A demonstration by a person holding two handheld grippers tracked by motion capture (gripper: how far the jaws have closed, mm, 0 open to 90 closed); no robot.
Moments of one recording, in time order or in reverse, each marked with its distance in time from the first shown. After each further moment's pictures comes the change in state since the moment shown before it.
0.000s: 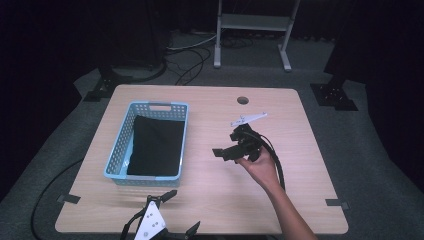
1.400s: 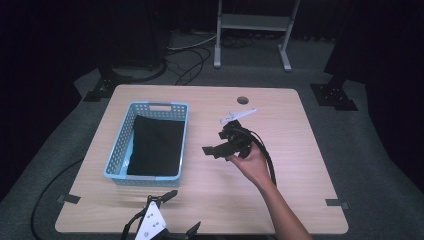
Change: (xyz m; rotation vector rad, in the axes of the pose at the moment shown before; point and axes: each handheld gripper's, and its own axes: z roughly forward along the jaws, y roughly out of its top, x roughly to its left) left arm -0.001 0.000 0.001 0.001 -0.002 -0.002; right arm 0.015 0.020 0.013 -0.001 0.063 -0.029
